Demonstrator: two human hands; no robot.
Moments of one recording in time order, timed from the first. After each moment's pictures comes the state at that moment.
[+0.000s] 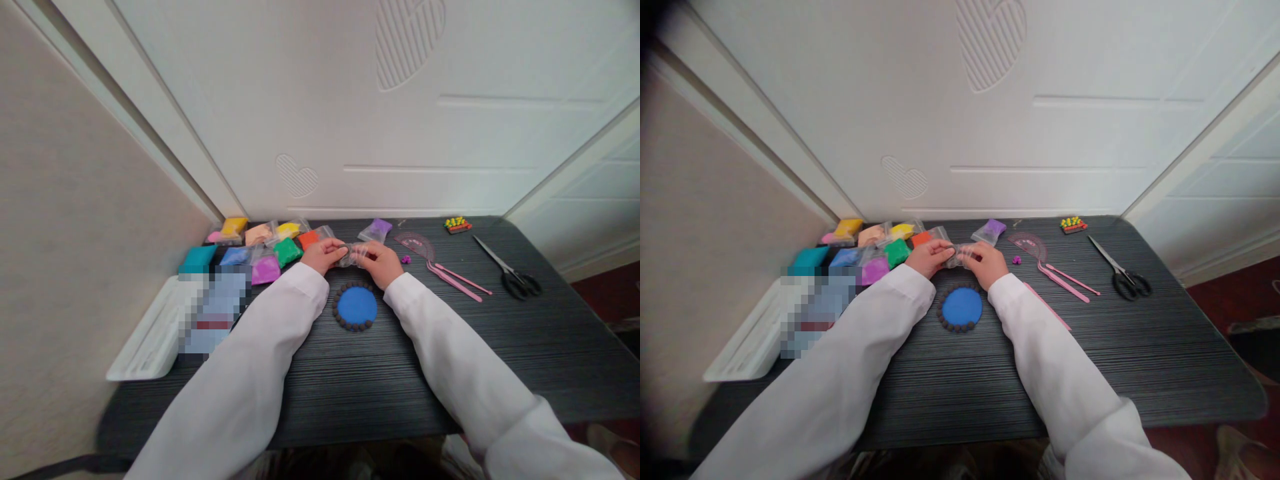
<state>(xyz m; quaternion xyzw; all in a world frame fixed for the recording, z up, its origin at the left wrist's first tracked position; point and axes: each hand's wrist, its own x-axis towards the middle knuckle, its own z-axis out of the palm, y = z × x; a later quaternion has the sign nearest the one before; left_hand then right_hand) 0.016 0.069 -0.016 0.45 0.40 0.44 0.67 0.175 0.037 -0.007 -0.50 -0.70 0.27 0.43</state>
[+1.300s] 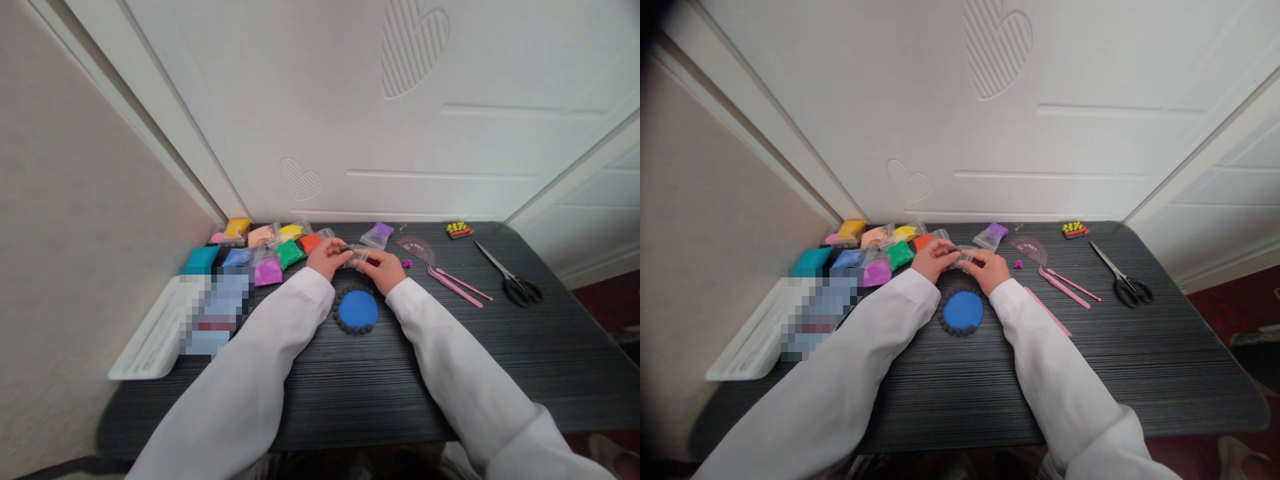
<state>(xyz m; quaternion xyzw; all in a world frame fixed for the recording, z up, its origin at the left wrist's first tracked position) 0.027 0.060 -0.007 0.47 0.44 0.49 0.59 0.177 0.031 -0.007 -0.49 -0.69 0.32 0.43</state>
